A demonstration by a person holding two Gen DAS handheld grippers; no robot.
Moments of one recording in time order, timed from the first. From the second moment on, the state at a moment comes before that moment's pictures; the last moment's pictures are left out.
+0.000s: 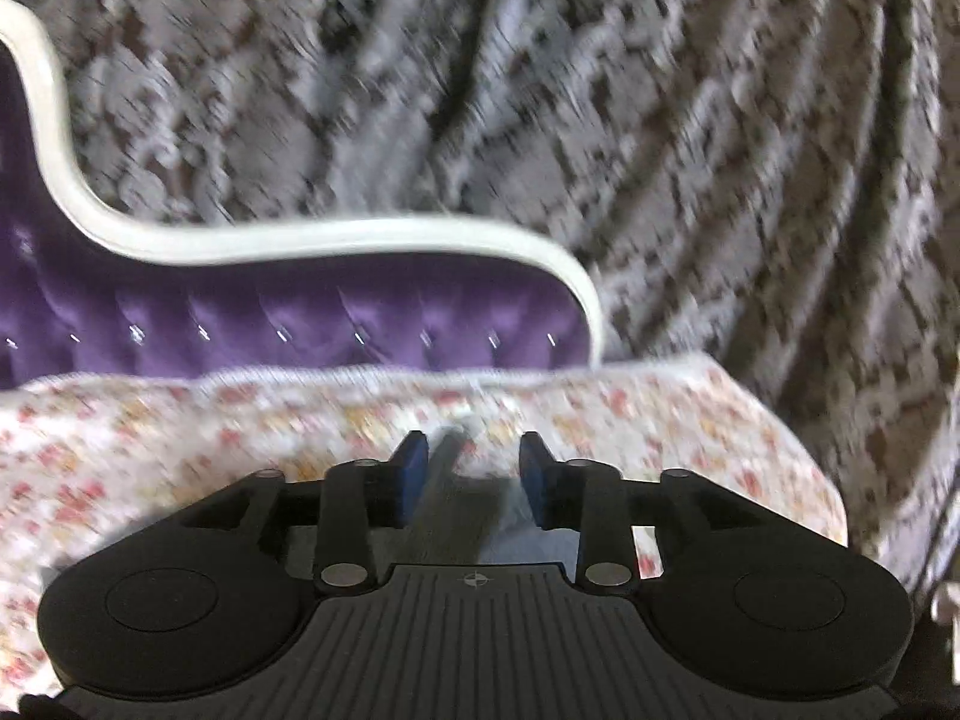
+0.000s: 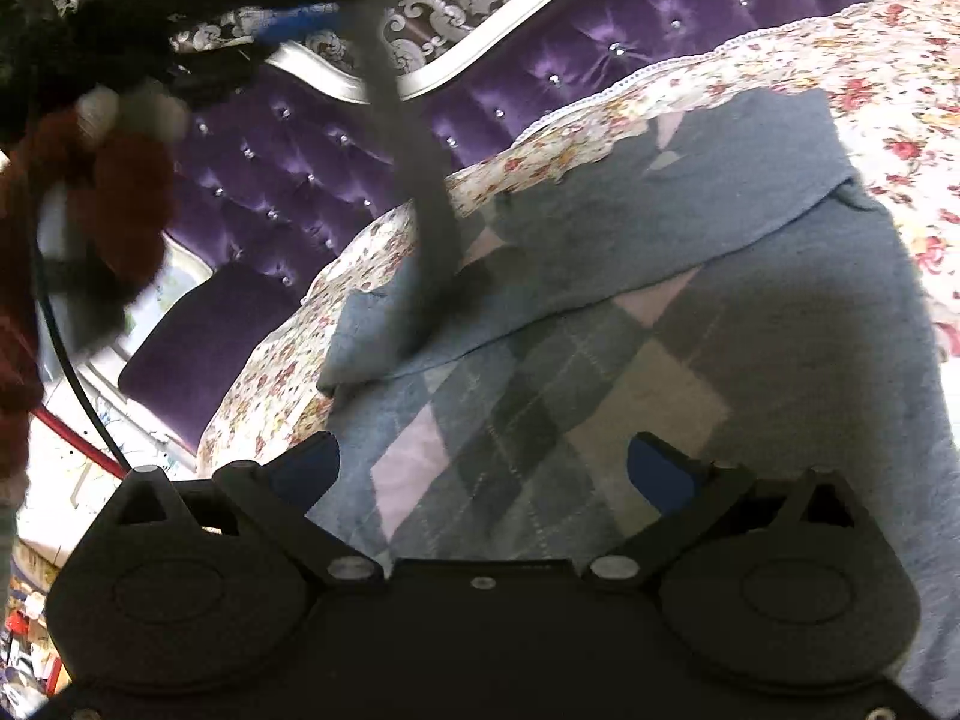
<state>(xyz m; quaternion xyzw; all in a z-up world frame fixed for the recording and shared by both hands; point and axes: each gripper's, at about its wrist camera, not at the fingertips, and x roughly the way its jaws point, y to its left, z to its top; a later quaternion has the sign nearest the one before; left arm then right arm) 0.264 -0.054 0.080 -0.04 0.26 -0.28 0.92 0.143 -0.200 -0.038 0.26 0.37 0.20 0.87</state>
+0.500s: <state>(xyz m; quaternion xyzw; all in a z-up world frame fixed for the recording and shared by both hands) 0.259 0.044 0.006 -0.02 0.31 -0.07 0.95 0.188 -0.225 -0.011 0.20 0.34 0.17 0.90</state>
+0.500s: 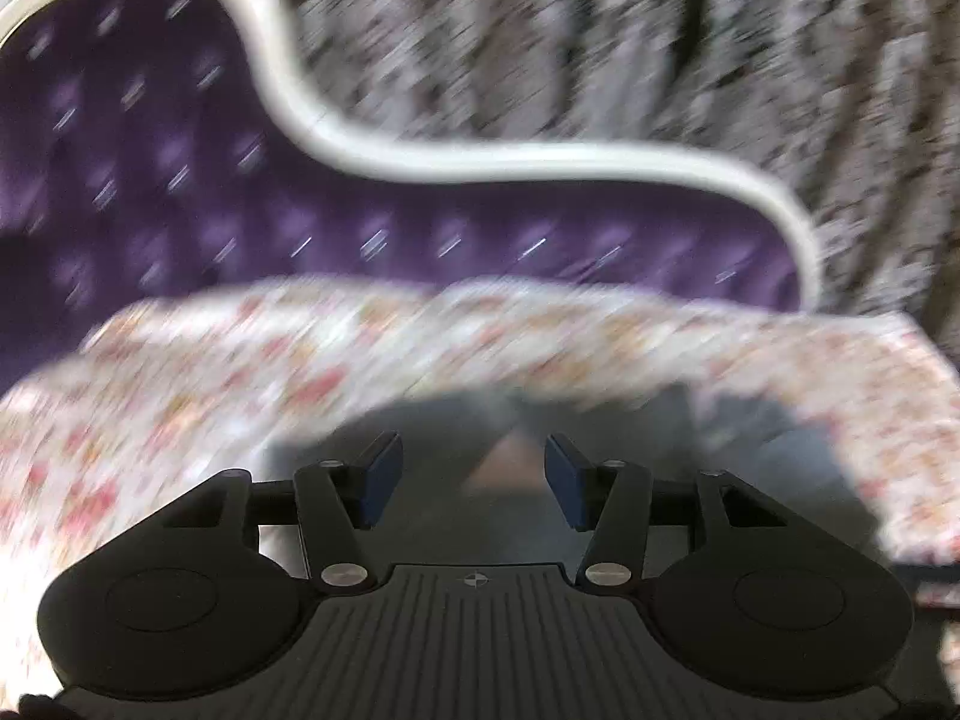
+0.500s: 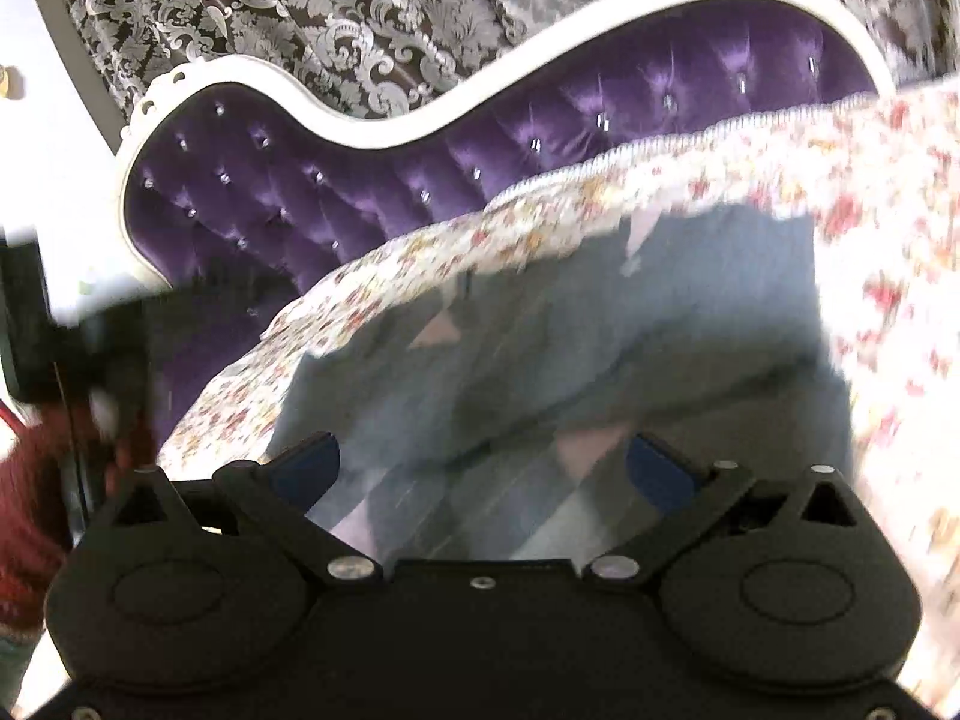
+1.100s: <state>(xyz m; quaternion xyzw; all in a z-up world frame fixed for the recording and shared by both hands) 0.249 0.093 -0.065 -0.05 0.35 -0.01 0.93 0.297 -0.252 -0.063 0.15 0.38 0.11 0.90</state>
